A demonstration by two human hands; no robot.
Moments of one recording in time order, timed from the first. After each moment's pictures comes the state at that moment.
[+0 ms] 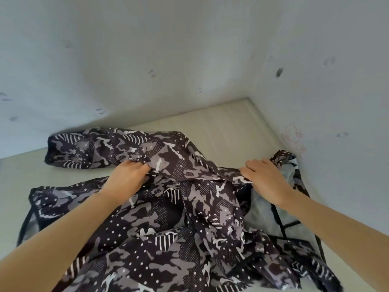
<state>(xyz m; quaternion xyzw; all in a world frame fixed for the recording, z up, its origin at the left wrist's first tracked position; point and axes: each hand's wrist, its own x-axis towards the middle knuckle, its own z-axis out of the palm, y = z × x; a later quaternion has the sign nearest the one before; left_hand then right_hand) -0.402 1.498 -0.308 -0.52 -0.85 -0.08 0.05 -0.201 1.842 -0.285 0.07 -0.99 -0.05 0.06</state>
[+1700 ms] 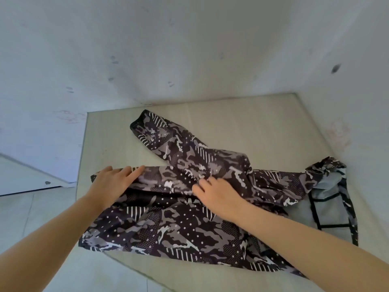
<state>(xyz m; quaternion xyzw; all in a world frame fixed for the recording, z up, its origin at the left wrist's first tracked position) -0.328 1.268 -0.309 -0.39 -0.91 0.11 -0.04 -0.198 1.574 -0.300 0.22 -0.97 0.01 -0.06</state>
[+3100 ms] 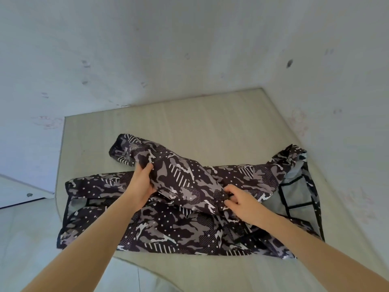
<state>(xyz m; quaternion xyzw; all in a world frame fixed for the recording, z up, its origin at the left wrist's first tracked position) -0.246 1.415 -0.281 0.17 -0.59 -0.73 -0.31 -0.082 1.663 -0.278 -0.16 -0.88 0.39 -0.22</state>
